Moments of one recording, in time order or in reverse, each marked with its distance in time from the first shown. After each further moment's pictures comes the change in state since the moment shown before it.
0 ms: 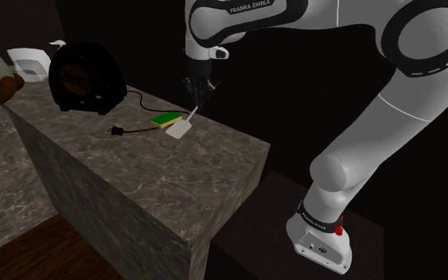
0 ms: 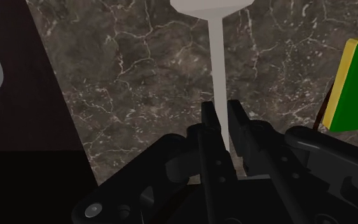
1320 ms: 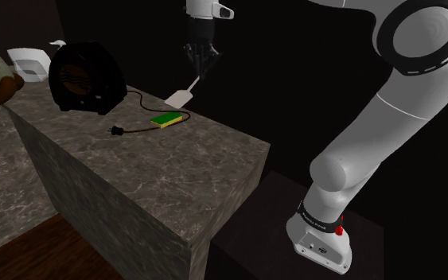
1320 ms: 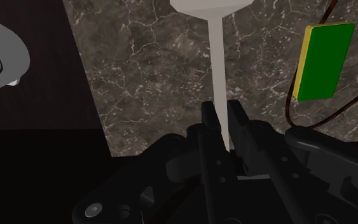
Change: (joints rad) arm -0.007 0.020 -0.007 0.288 -0.011 -0.271 -0.005
